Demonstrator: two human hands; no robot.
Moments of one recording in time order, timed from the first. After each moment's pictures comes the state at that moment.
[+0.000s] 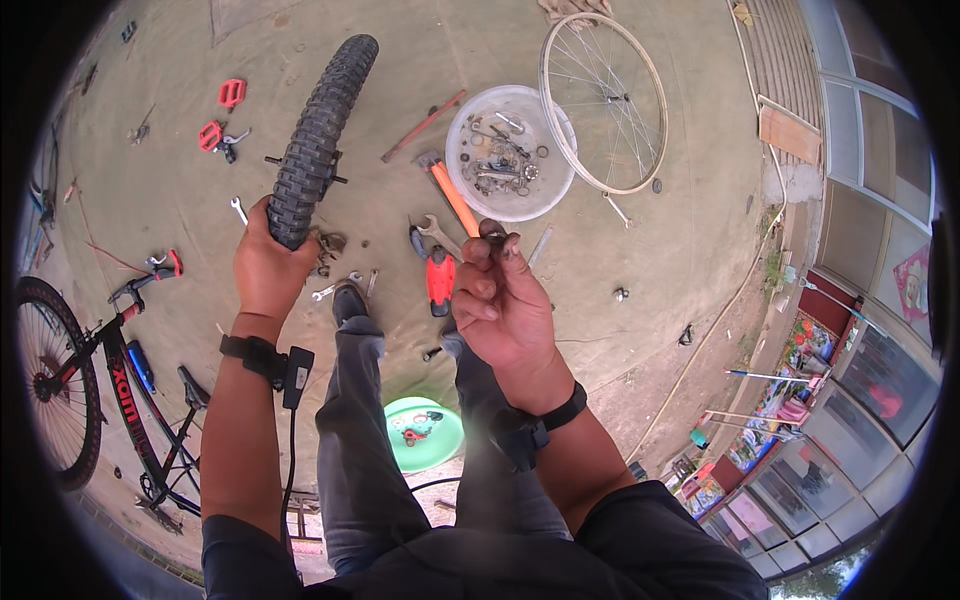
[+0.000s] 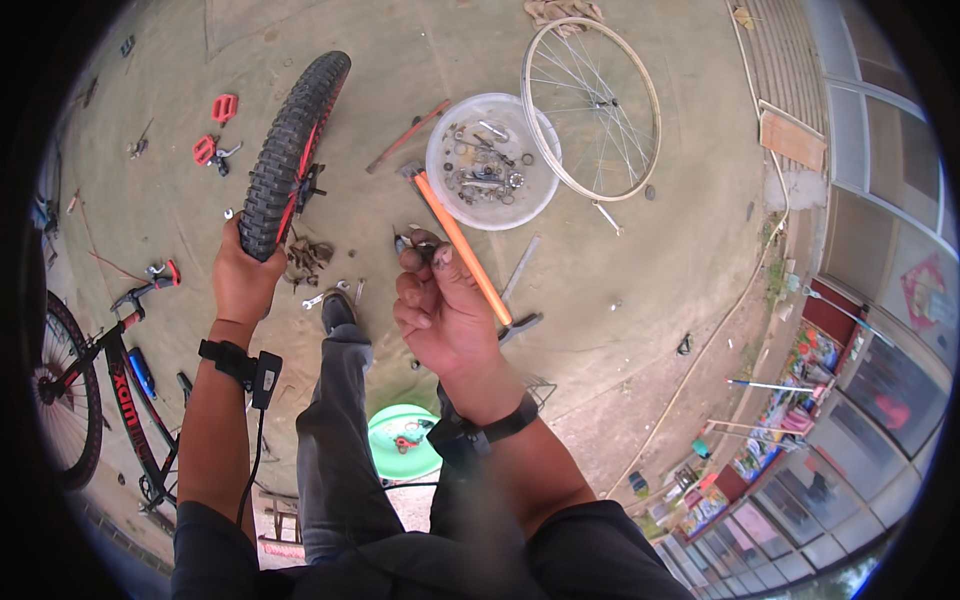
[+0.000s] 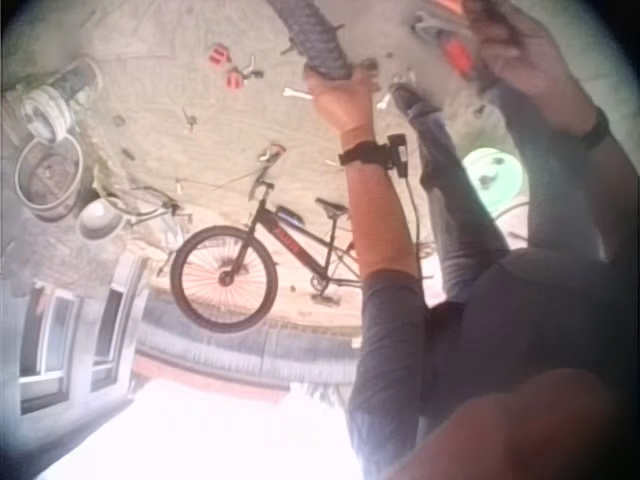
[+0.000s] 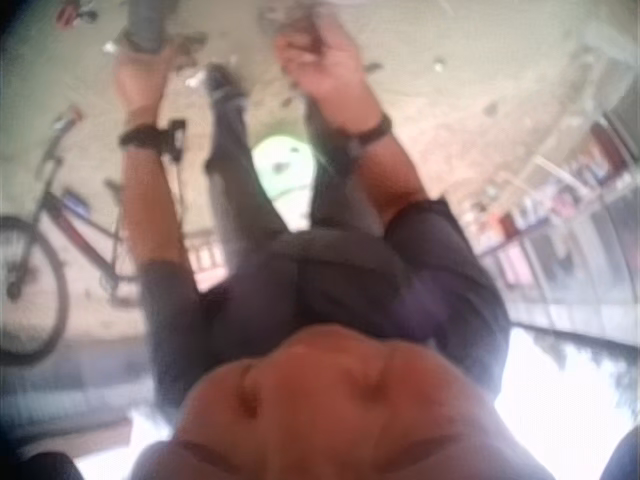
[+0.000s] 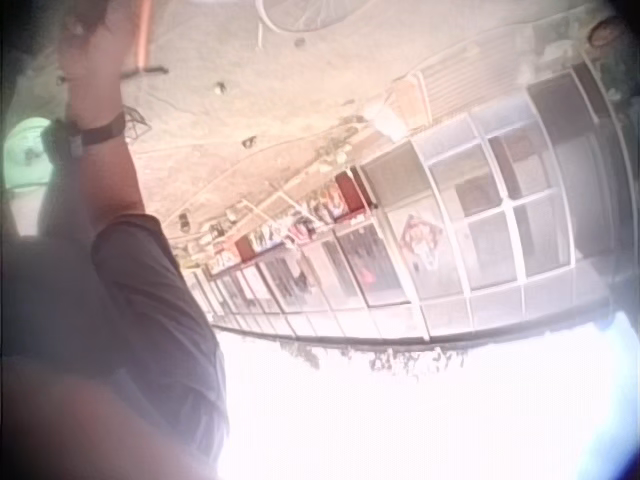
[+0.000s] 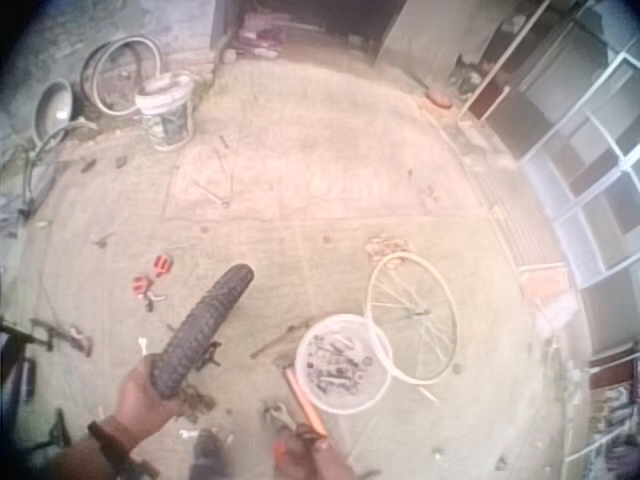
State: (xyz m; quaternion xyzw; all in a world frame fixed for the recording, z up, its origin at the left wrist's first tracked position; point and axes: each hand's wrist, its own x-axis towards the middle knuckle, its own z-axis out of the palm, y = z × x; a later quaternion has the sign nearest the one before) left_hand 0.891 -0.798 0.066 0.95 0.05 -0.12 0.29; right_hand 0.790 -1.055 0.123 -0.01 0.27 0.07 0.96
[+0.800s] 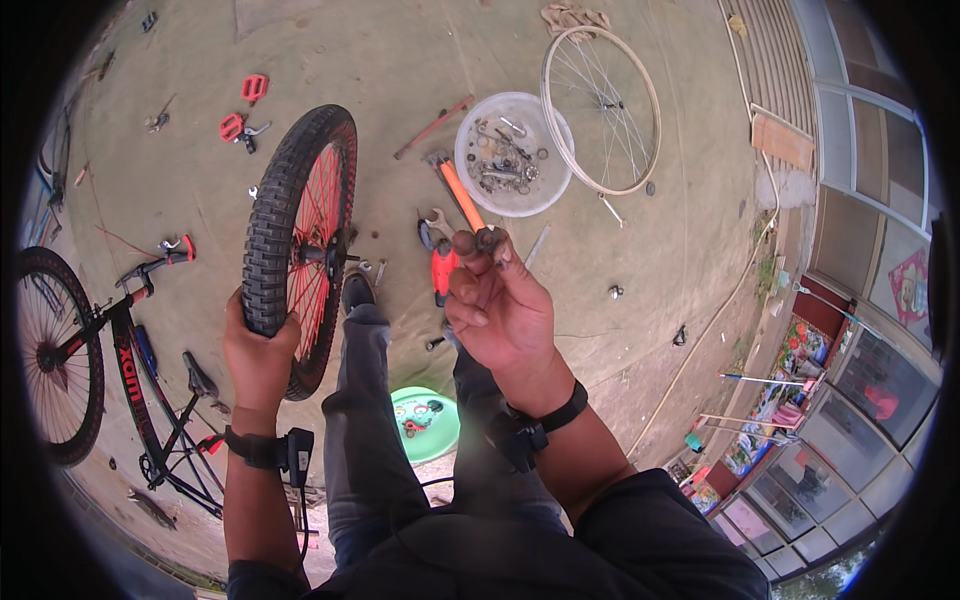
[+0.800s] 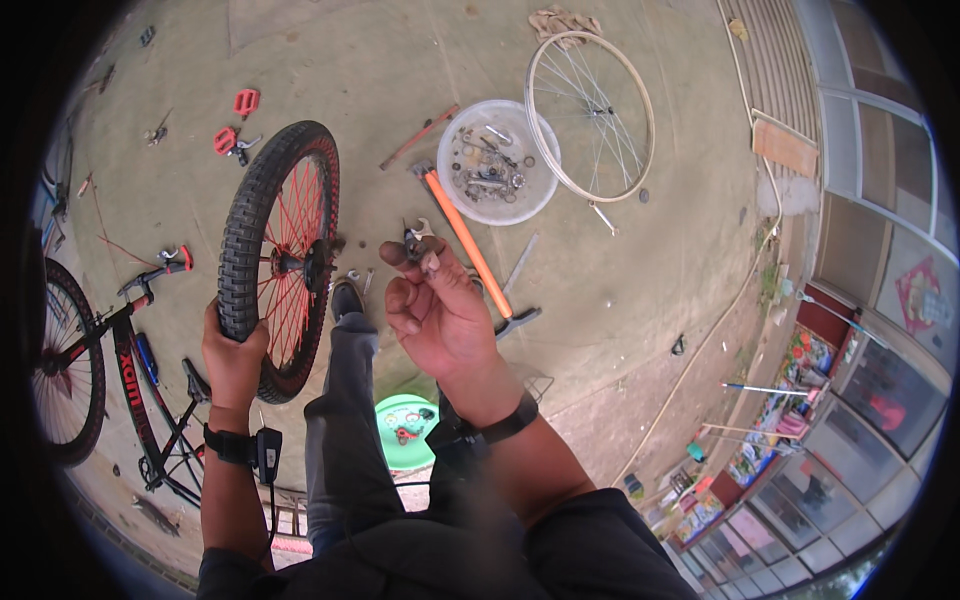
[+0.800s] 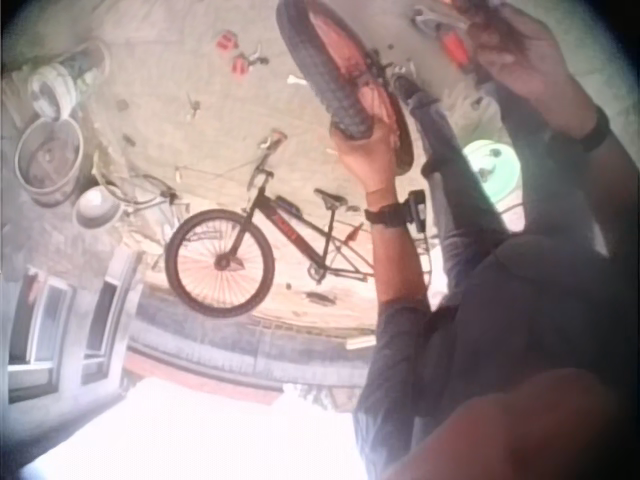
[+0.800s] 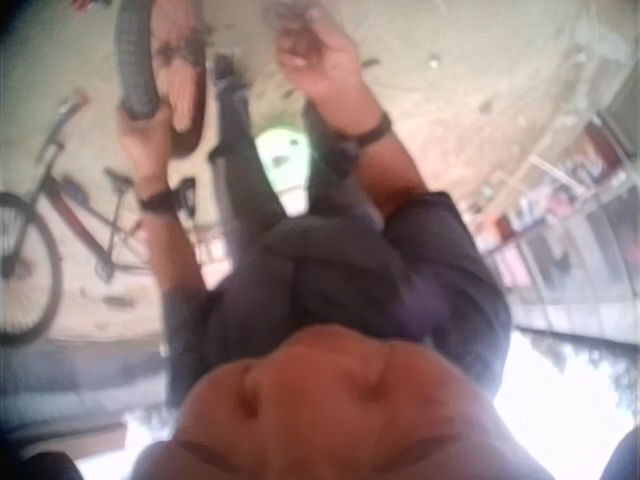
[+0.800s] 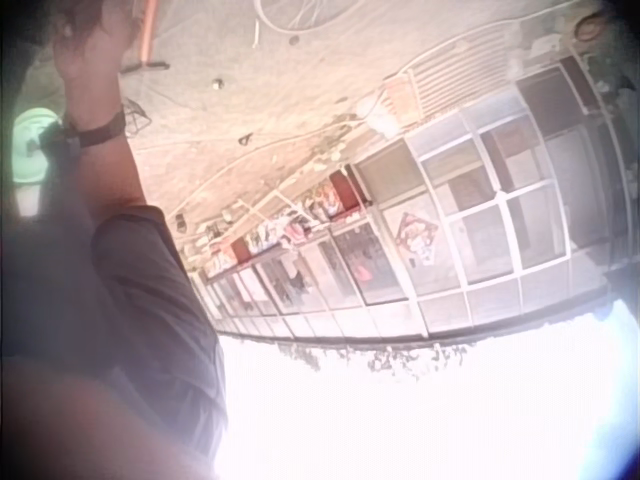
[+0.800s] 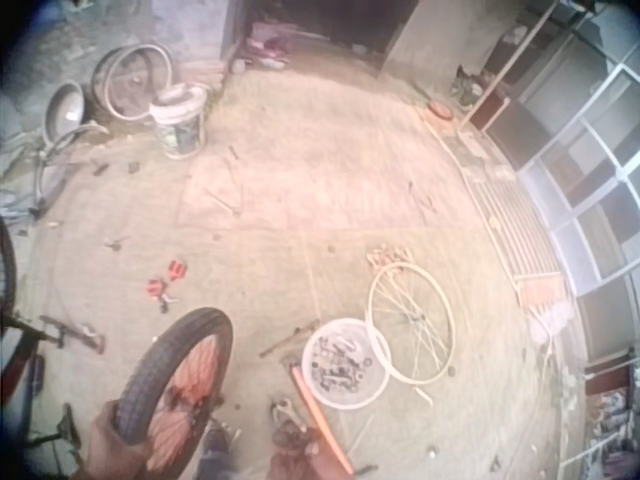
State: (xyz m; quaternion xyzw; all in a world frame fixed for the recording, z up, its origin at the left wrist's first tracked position) left_hand 0.803 -0.732 0.176 0.88 0.19 -0.17 0.41; right_hand 0.779 -1.021 0.181 -0.03 0.22 0.07 0.97
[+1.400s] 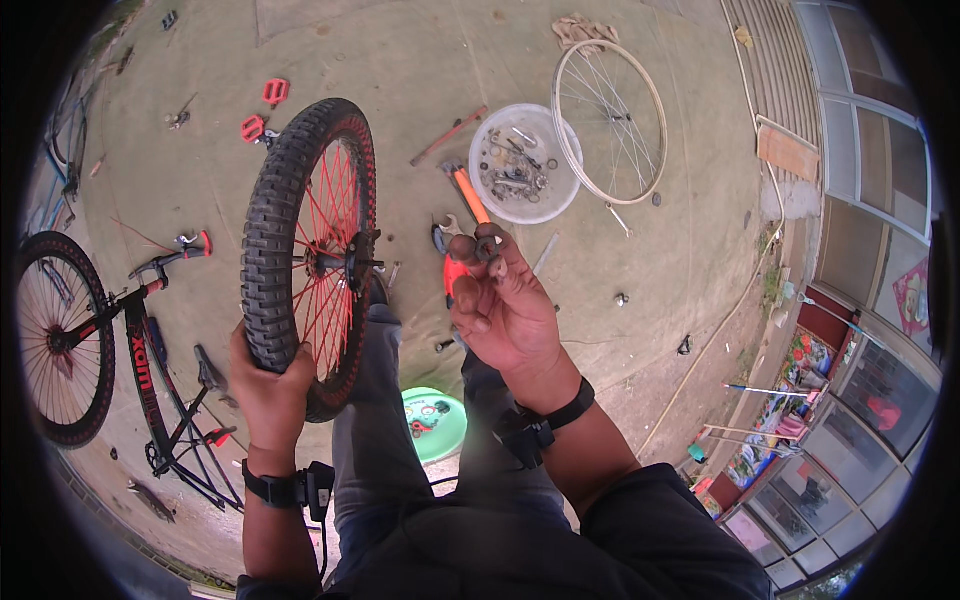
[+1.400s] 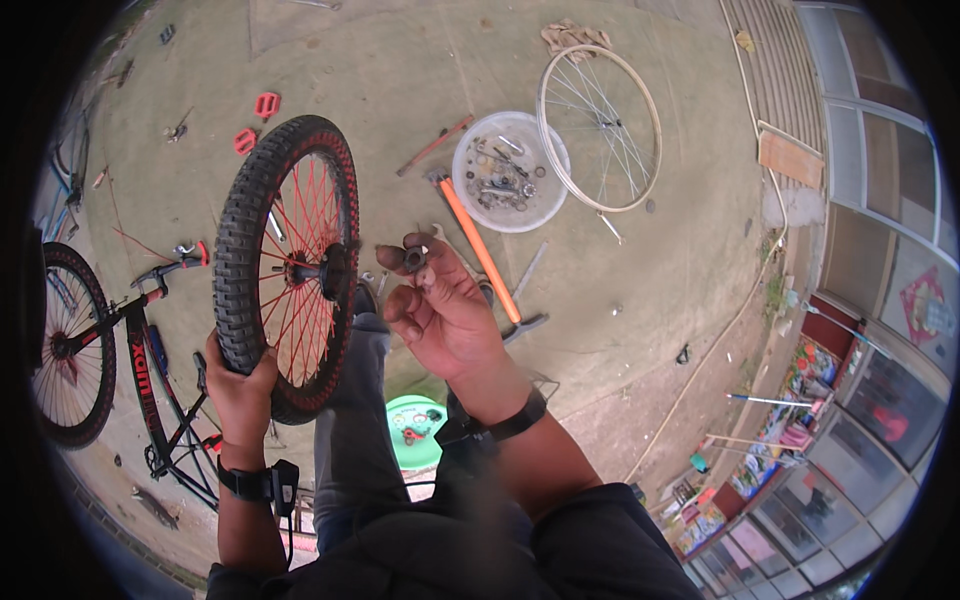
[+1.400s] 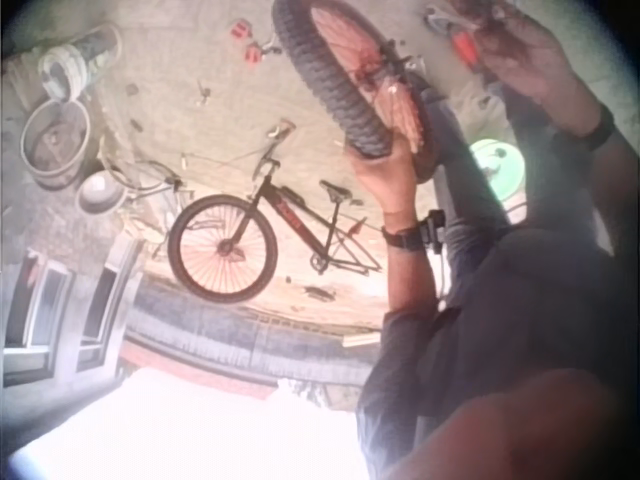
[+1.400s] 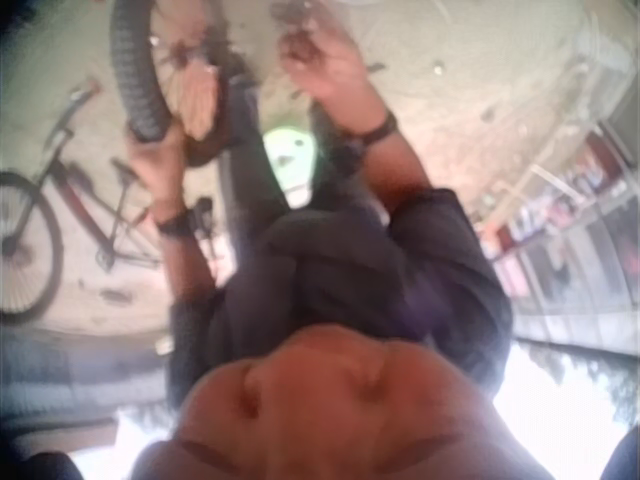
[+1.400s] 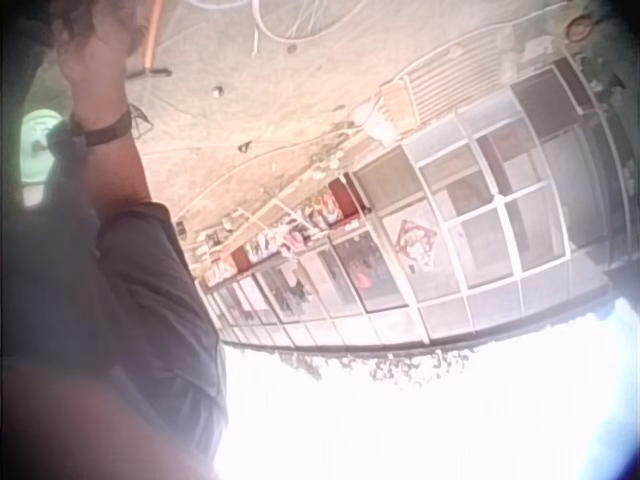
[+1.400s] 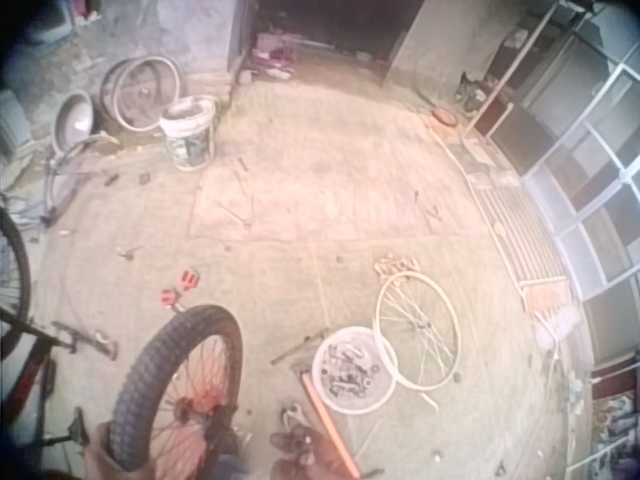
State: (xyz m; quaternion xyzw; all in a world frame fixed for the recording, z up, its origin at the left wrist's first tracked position) left_hand 0.786 -0.740 0.248 0.86 0.24 -0.14 0.43; right_hand 0.788 -1.013 0.205 -0.09 0.17 0.11 0.97
